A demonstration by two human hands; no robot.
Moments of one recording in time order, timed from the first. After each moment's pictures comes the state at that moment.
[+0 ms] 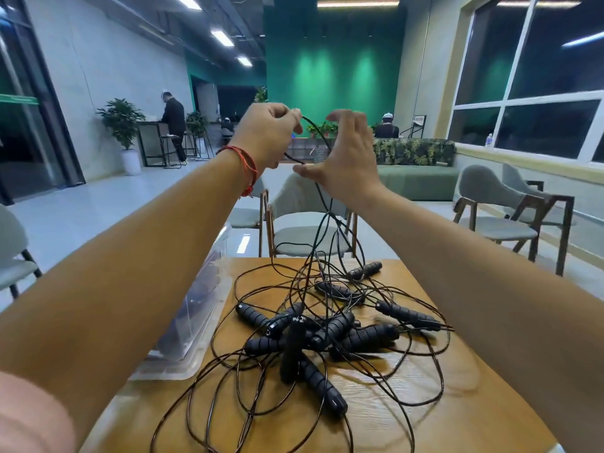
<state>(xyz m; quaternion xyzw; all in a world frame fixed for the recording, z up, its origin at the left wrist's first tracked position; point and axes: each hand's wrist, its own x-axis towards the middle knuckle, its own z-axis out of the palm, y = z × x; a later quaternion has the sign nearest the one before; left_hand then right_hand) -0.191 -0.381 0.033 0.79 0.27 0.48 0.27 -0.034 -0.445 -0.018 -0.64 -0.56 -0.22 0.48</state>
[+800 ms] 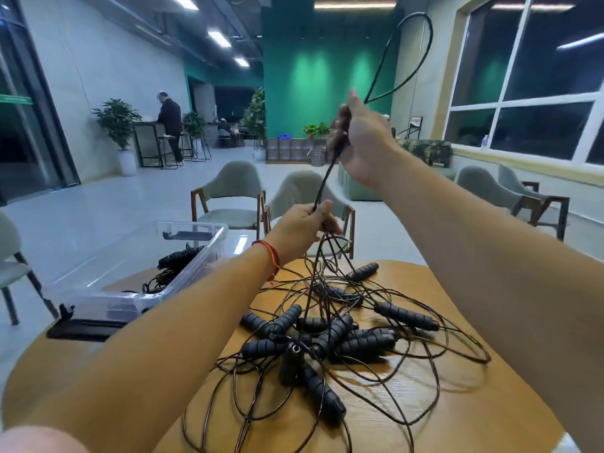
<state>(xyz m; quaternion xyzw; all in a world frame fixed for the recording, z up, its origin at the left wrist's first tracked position) -0.163 -0.403 -0.099 0.83 0.20 0.30 0.43 -0.036 -0.463 0.034 -0.40 -0.37 0.33 0.77</state>
